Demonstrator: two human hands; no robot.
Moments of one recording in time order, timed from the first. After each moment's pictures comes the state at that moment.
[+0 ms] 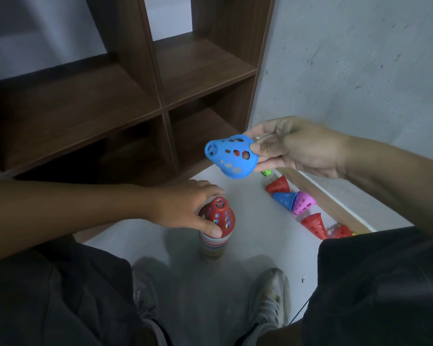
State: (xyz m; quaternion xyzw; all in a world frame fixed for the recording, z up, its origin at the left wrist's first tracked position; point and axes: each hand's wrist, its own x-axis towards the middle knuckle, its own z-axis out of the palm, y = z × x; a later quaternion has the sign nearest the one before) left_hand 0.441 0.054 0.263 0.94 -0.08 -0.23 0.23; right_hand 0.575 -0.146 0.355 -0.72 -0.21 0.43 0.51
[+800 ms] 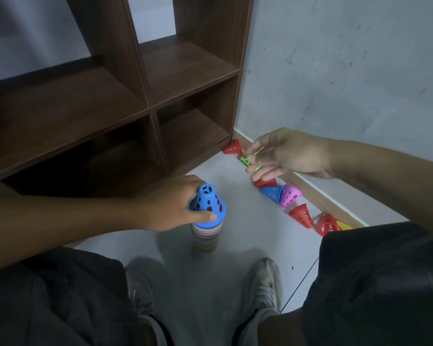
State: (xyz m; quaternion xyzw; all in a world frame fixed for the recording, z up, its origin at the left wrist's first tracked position) left_hand 0.420 0.045 0.256 0.96 -0.06 -0.08 0.27; right_hand 0.560 -0.170 0.345 -0.81 -0.20 0.39 0.38
